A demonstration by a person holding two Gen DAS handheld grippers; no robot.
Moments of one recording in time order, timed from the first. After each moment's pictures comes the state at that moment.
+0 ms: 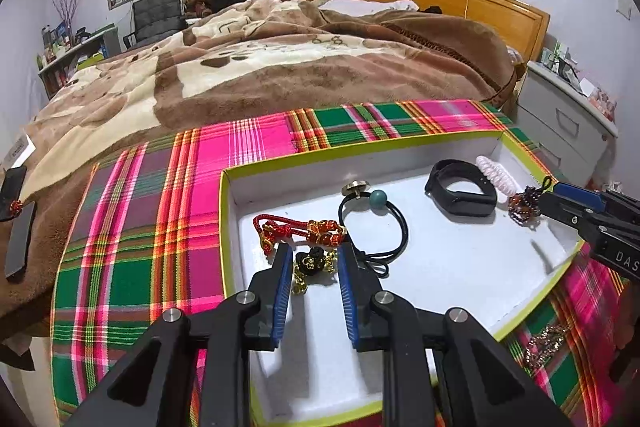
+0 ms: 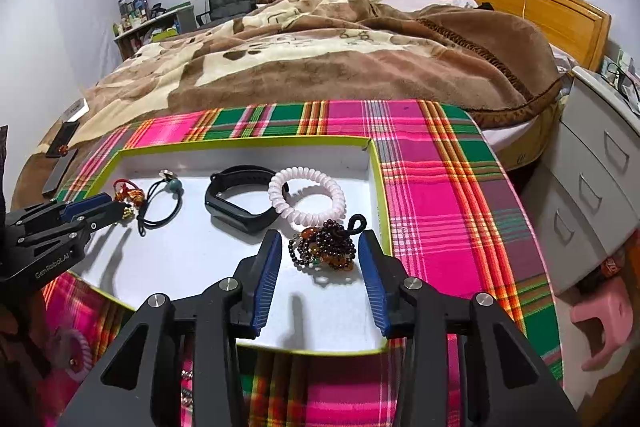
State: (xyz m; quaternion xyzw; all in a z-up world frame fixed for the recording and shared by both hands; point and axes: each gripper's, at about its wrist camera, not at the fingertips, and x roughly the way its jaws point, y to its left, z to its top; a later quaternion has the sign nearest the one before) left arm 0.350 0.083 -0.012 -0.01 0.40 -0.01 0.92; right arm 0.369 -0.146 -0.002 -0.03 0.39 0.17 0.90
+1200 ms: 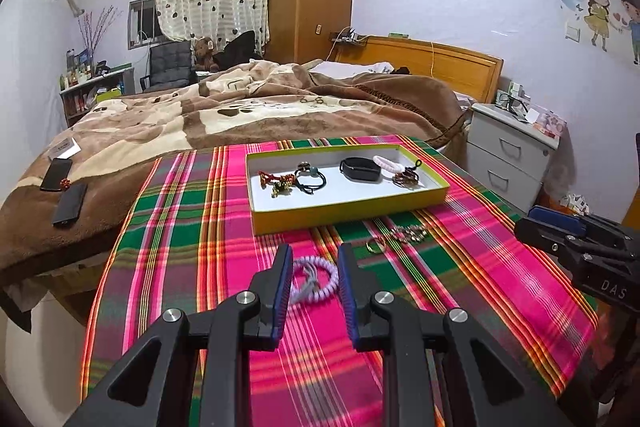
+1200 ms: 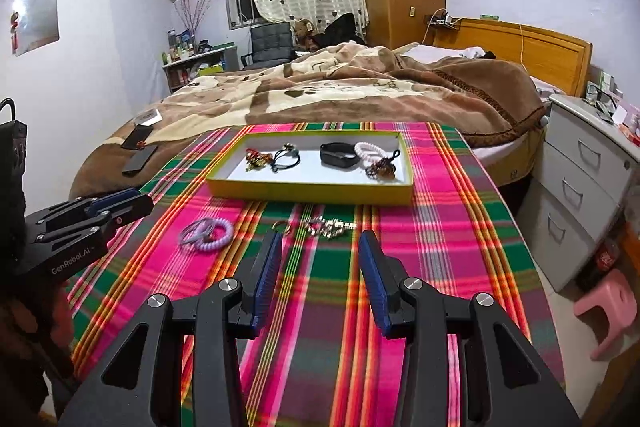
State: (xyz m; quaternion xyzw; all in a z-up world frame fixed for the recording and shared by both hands) left arm 0.112 0.045 0.050 -0.02 0.29 -0.02 0.96; right arm 0.150 -0.169 0.047 -0.02 0.30 0.22 0.93
